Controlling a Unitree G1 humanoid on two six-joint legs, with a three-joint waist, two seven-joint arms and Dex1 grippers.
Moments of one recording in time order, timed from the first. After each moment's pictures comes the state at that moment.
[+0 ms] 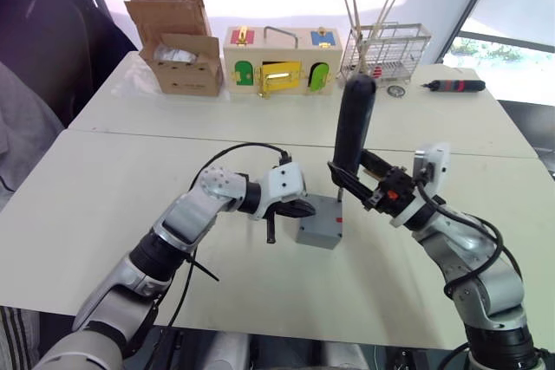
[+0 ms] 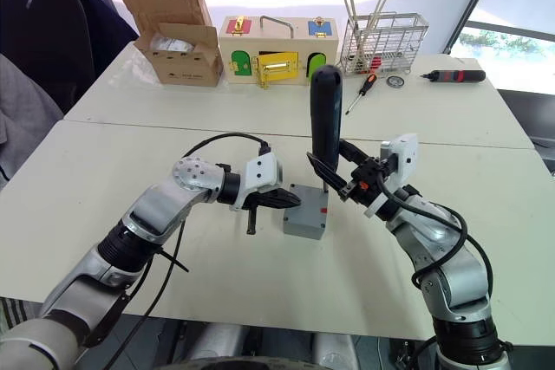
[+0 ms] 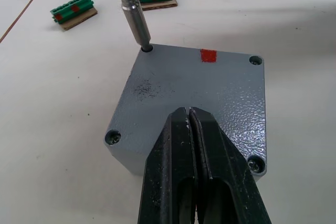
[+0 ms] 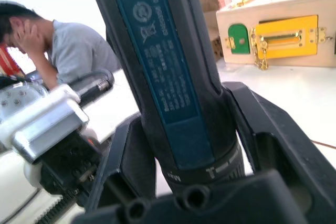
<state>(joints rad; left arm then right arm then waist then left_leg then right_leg) -0.62 0.42 -0.47 -0.09 -0.15 0.53 -1.04 -0.07 -0.47 -0.06 -0.49 0.50 0.35 0.55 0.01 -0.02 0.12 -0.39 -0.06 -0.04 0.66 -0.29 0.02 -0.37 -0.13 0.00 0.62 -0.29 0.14</state>
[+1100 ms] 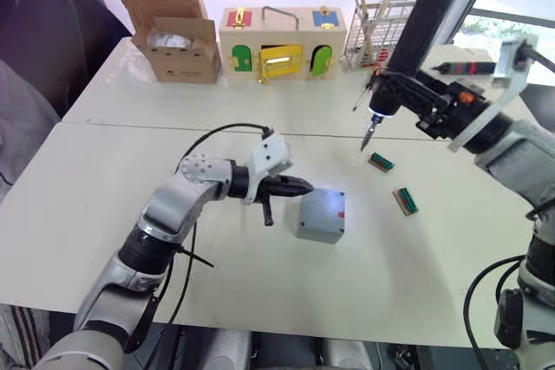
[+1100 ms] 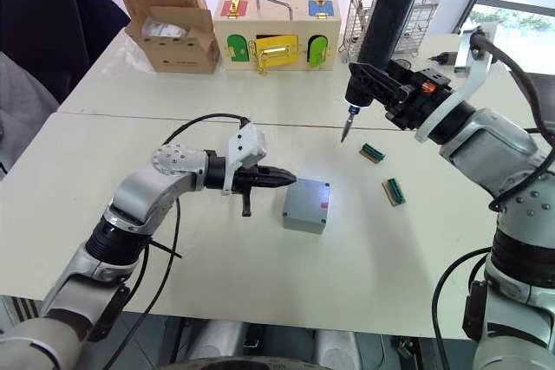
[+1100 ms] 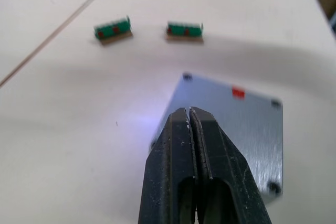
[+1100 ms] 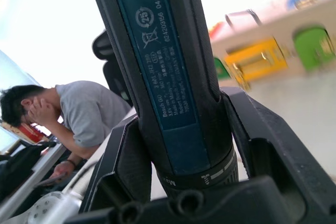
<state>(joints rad) -0.66 0.35 -0.23 -0.17 -0.37 0.73 -0.96 -0.62 -0.81 -0.37 -0.22 1.27 1.00 0.16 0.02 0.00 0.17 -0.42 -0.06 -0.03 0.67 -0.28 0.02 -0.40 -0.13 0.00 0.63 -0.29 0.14</state>
